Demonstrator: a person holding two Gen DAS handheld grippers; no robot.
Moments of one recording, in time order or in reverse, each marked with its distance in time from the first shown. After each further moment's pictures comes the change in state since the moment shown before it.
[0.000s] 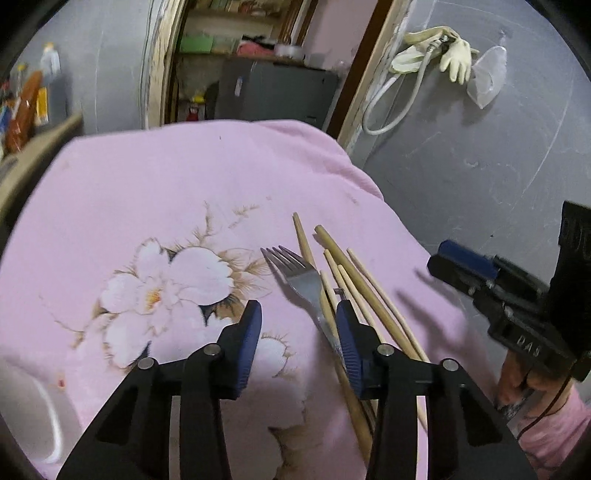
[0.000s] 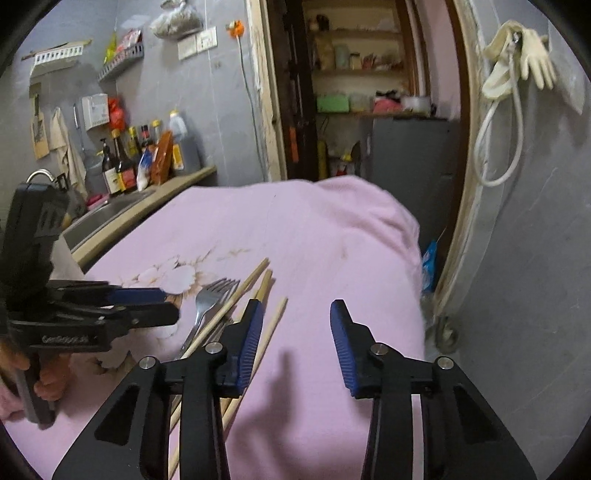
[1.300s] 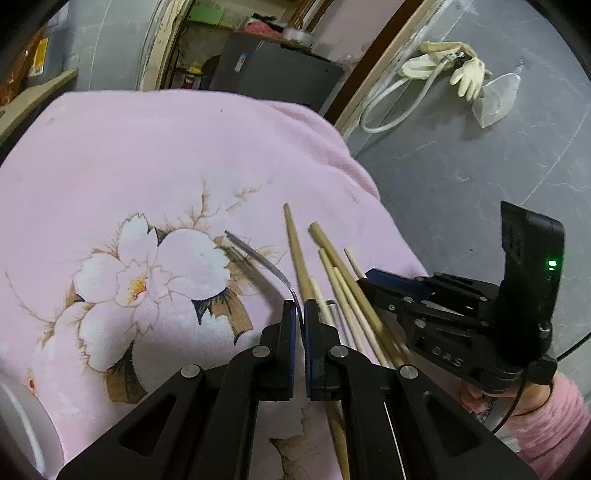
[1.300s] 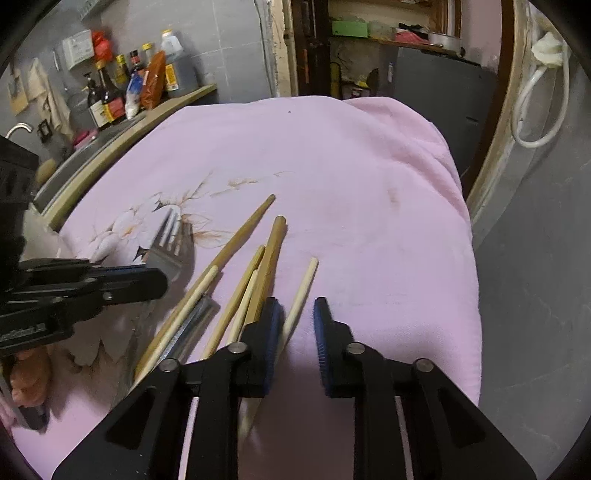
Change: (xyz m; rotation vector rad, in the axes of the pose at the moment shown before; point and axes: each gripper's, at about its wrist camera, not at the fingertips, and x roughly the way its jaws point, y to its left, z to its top) left arm -0.003 0.023 0.014 -0.099 0.044 -0.118; right arm 0.068 0.018 0.014 -0.041 0.322 -0.019
